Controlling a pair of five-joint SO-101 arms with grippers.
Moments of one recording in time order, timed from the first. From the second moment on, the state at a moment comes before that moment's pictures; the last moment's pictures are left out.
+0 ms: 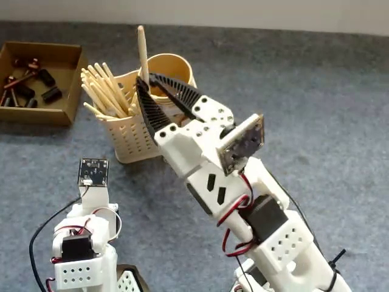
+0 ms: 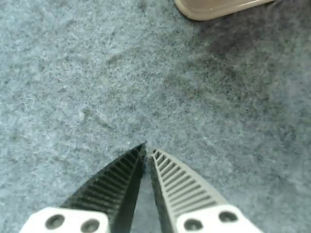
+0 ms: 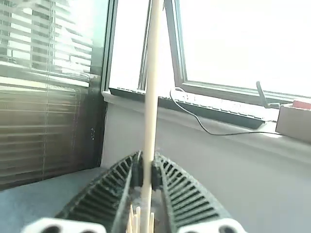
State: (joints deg) left arm -13.8 -103.7 96.0 77.1 -2.4; right arm -45.3 -52.0 36.4 5.8 8.3
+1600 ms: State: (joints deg) left arm -13.8 -103.7 96.0 77.1 -2.4; right arm -45.3 -28.3 36.4 -12.3 8.3
